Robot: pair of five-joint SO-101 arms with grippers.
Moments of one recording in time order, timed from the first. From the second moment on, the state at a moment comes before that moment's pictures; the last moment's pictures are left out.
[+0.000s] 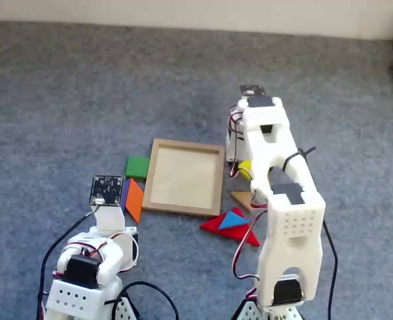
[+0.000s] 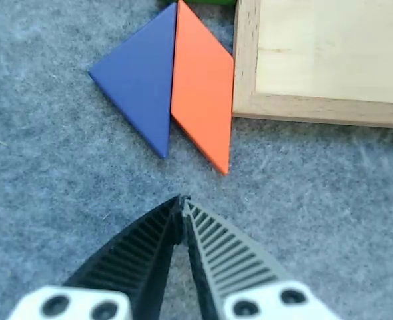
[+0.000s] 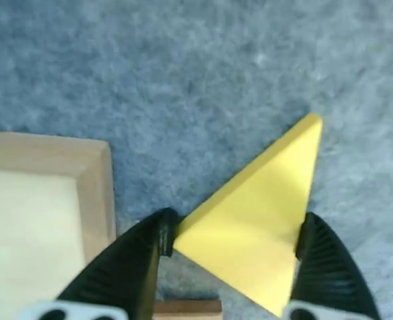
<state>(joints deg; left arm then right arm) 7.5 -101.5 96.0 76.3 17.1 -12.7 34.6 -14.1 77.9 -4.0</state>
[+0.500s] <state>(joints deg) 7.5 -101.5 96.0 76.3 17.1 -11.1 33.9 -14.5 82.0 -0.9</state>
